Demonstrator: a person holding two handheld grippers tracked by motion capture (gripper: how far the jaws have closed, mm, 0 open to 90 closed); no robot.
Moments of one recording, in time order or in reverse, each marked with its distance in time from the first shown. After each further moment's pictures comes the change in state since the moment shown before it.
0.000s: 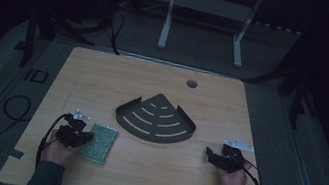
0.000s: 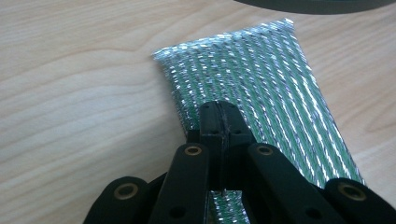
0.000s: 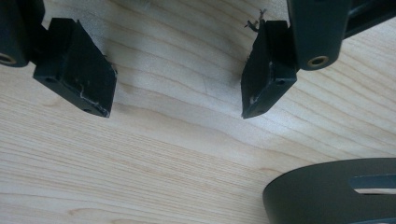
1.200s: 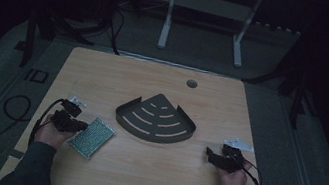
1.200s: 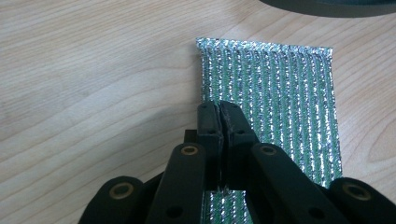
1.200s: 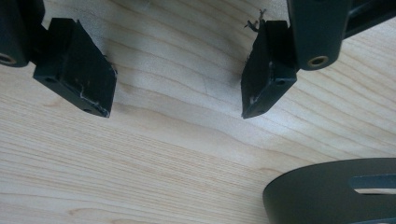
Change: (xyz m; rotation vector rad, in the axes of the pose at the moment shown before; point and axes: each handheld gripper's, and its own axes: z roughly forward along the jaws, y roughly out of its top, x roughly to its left) left arm 0.041 0.030 -0.005 0.113 -0.040 0.045; right arm 0.000 0.000 0.000 0.000 0.000 -0.001
